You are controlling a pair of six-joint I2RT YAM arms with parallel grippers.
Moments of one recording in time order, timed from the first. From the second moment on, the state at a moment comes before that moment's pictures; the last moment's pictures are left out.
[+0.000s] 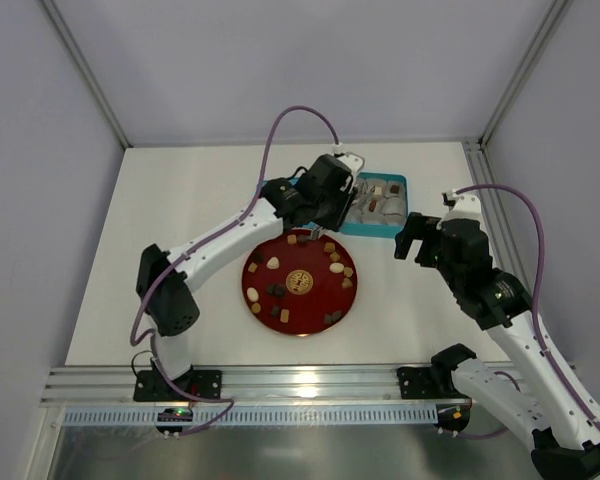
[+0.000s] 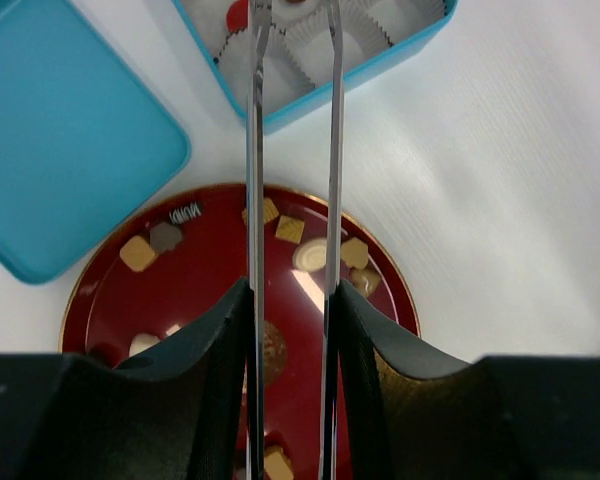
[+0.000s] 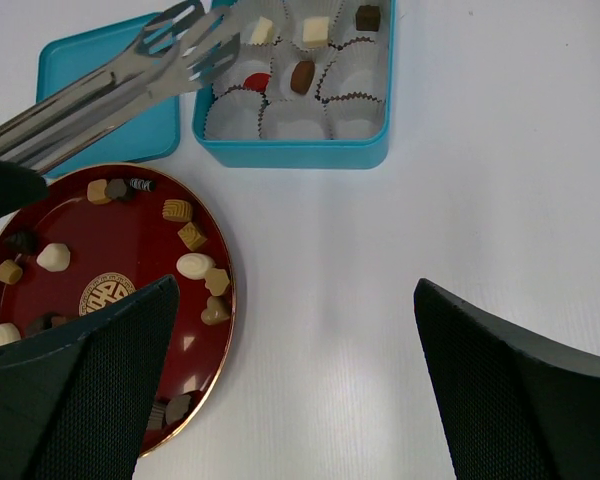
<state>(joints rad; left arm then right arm) -0.88 1.90 1.86 -0.73 -0.14 -0.23 0.42 0.74 0.89 -0.64 0.31 0.39</state>
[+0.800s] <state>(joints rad) -0.88 1.18 1.25 -1.11 -0.12 -0.38 0.42 0.76 0.86 -0.63 0.27 0.39</state>
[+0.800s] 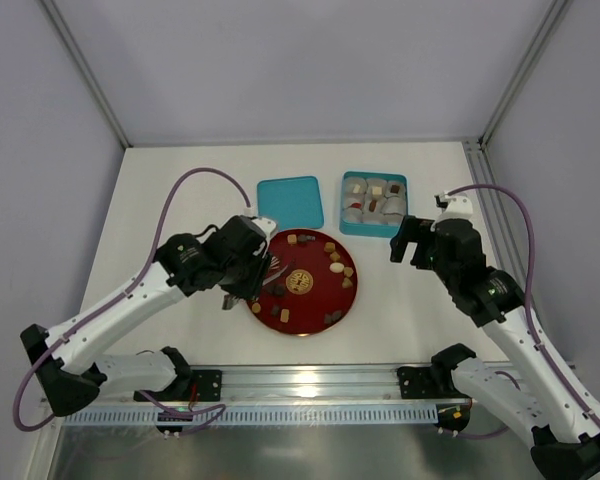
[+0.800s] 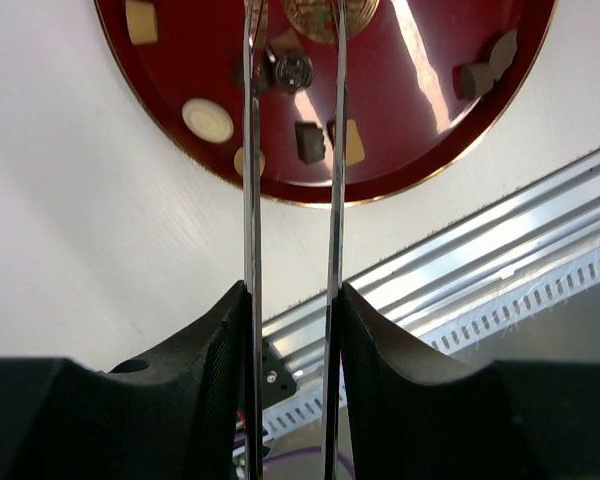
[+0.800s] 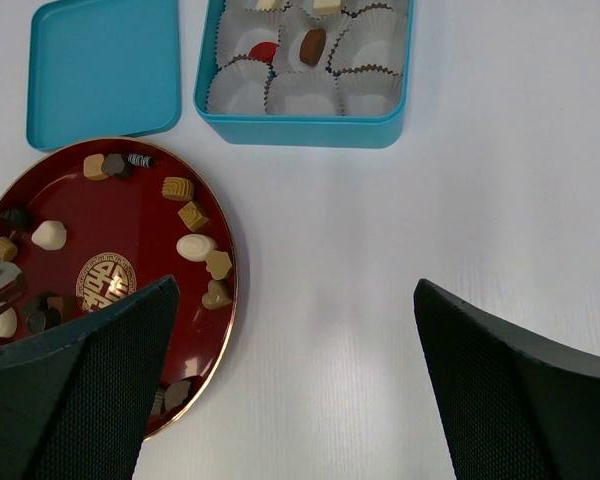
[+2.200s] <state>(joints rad) -0.95 1.18 1.16 -1.28 -0.04 -0.41 0.42 0.76 0.84 -0.62 0.27 0.40</state>
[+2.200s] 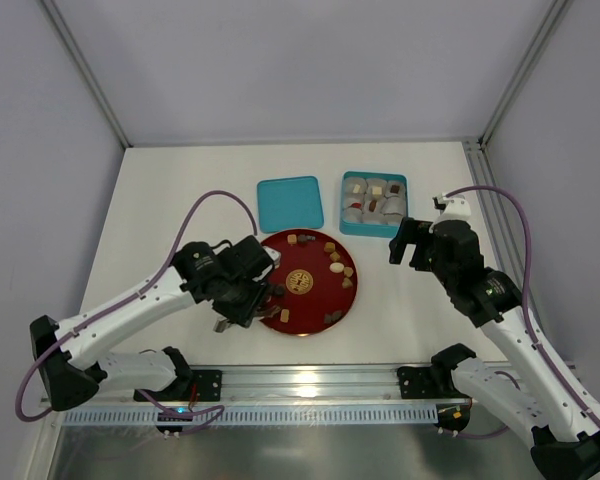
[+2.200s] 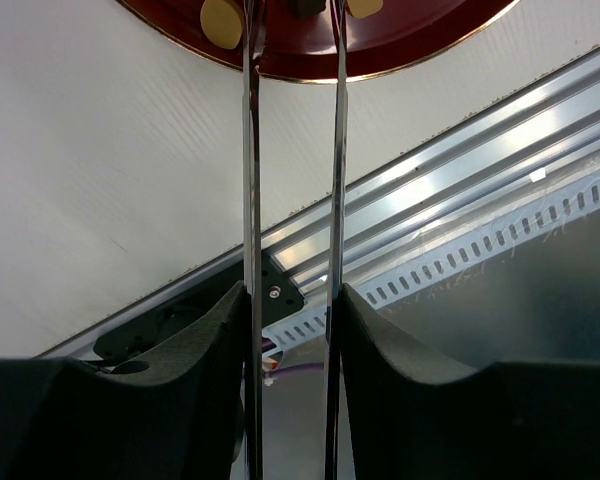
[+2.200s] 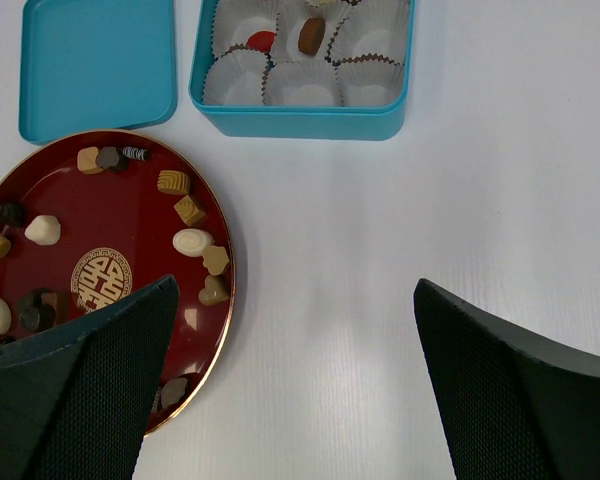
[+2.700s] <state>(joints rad) -0.97 1.23 1.16 -1.28 -0.04 -0.42 0.42 0.76 0.84 -0.62 0.27 0.40</state>
